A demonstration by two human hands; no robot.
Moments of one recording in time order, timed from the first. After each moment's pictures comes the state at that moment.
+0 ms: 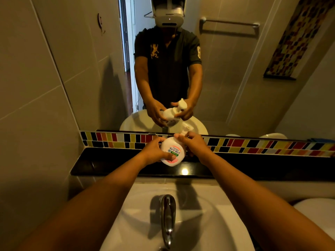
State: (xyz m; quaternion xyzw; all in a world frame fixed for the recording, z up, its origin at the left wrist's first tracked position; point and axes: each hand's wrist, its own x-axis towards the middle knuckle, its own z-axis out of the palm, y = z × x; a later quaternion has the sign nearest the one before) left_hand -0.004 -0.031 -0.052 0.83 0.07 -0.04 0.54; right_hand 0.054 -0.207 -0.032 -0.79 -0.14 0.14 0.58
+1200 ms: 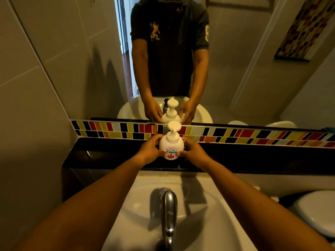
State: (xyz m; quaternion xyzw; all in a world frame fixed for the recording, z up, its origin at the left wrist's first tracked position) left_hand 0.020 -0.024 -0.108 0.80 0.13 -0.05 0.58; right_hand 0.082 -0.205 -0.128 -0.82 -0.12 0.20 0.53
